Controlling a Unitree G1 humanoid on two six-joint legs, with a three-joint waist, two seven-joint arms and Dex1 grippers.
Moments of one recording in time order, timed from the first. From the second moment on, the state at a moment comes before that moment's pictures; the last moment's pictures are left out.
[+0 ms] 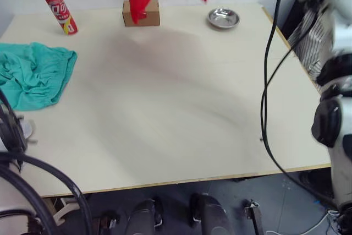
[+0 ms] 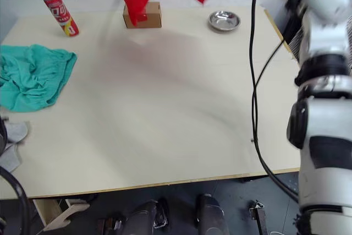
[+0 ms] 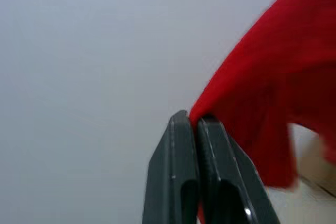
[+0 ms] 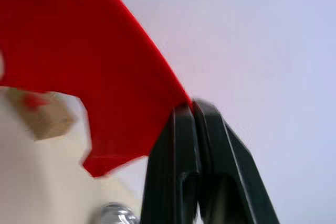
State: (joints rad) left arm -1.05 1.02 0.11 0.83 -0.03 -0.60 -0.67; right arm -1.31 -0.66 -0.01 1.03 0.03 -0.53 0.72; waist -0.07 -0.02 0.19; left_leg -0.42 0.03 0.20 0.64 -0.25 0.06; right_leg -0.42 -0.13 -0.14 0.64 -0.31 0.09
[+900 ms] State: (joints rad) left arm 0.15 1.06 0.37 -0.55 -0.44 0.81 -0.89; right arm -0.10 -1.15 0.03 -0.45 0.44 0.77 1.24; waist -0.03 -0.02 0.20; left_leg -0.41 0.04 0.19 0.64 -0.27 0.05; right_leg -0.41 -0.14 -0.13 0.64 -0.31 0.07
